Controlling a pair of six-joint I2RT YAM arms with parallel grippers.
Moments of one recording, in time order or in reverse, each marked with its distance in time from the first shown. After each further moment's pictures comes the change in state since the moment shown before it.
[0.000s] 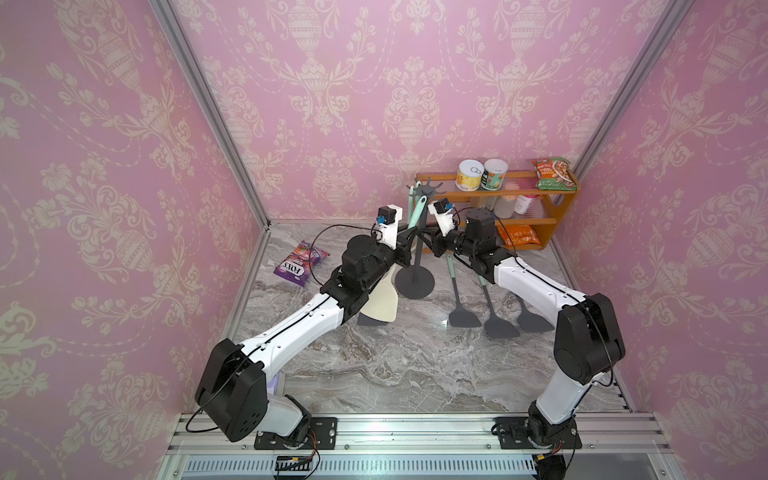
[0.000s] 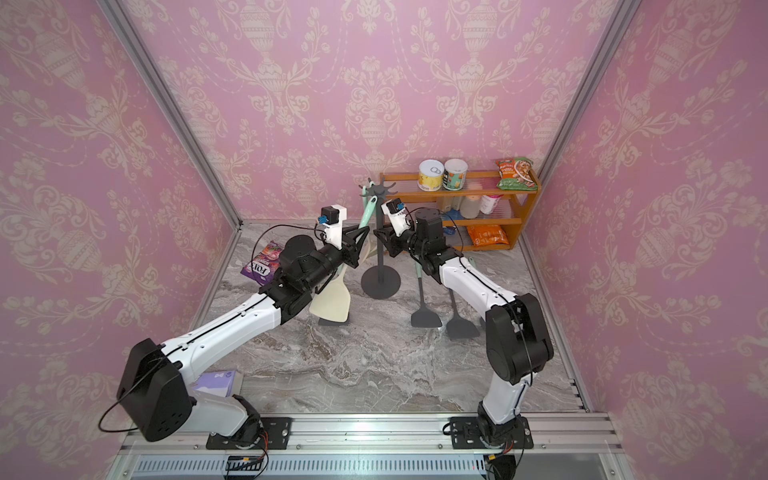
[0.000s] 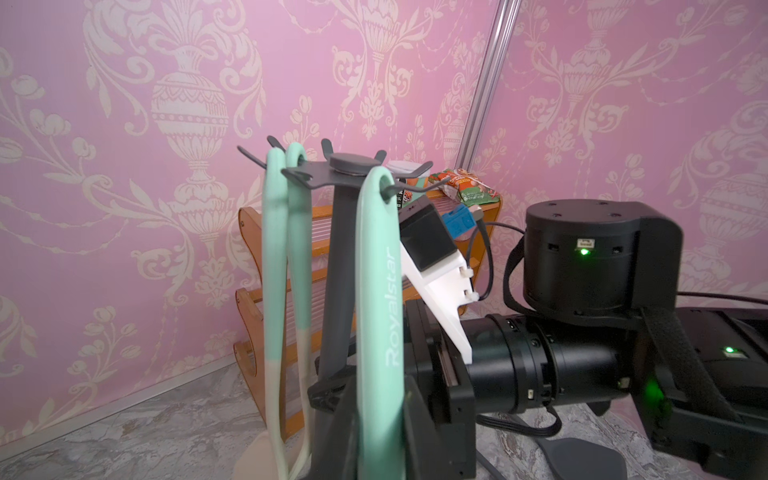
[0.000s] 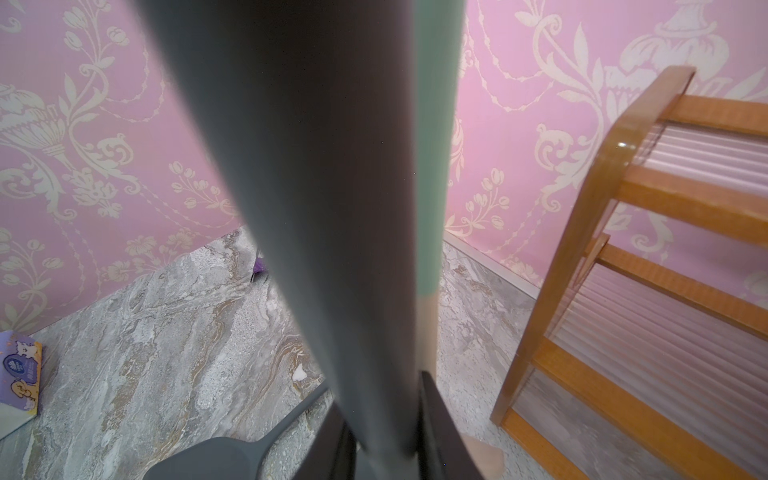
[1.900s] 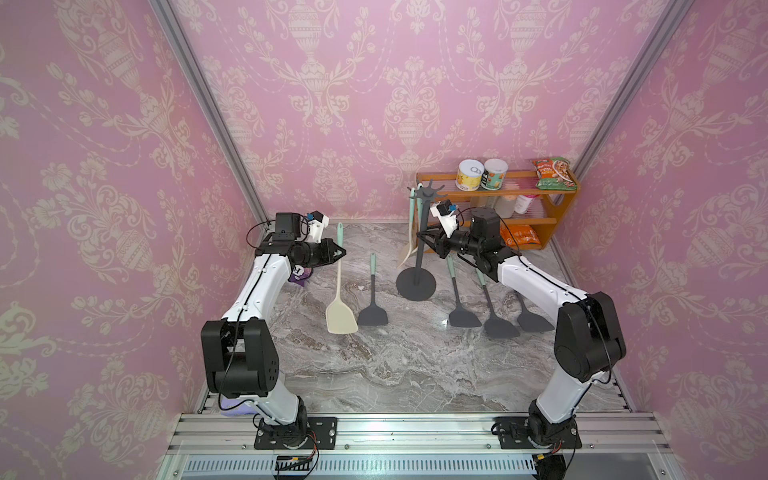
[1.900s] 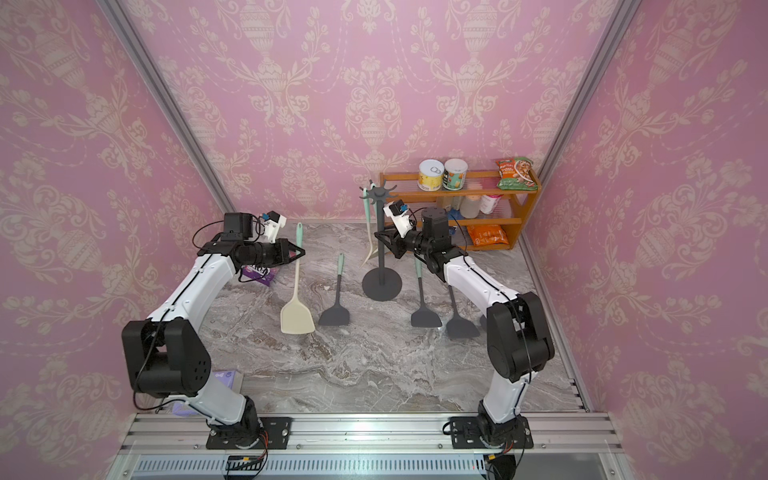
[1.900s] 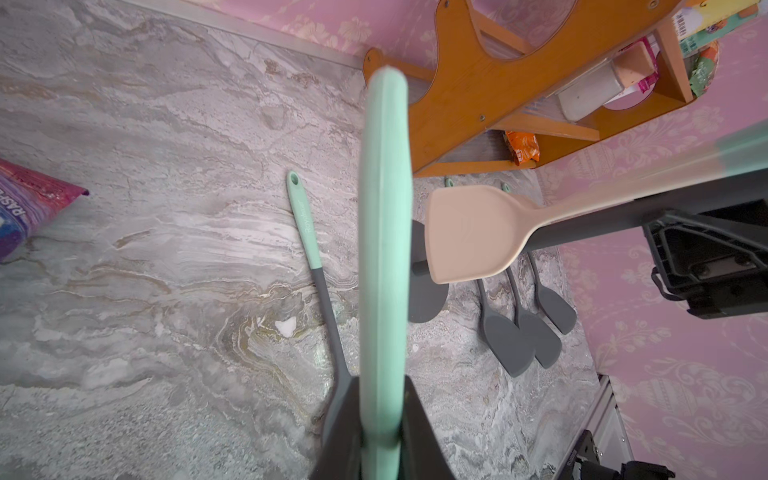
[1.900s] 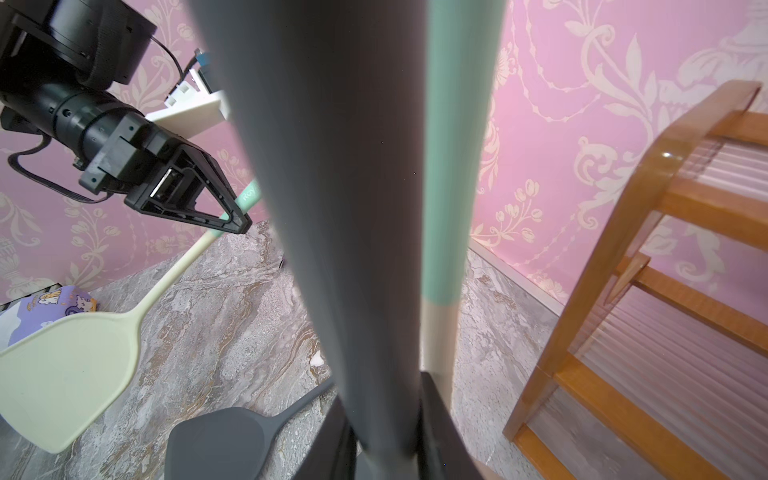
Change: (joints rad) left arm 0.684 0.214 0.313 -1.056 0.654 0.036; right arm -0.043 0.006 -0.010 0.010 -0.169 -0.064
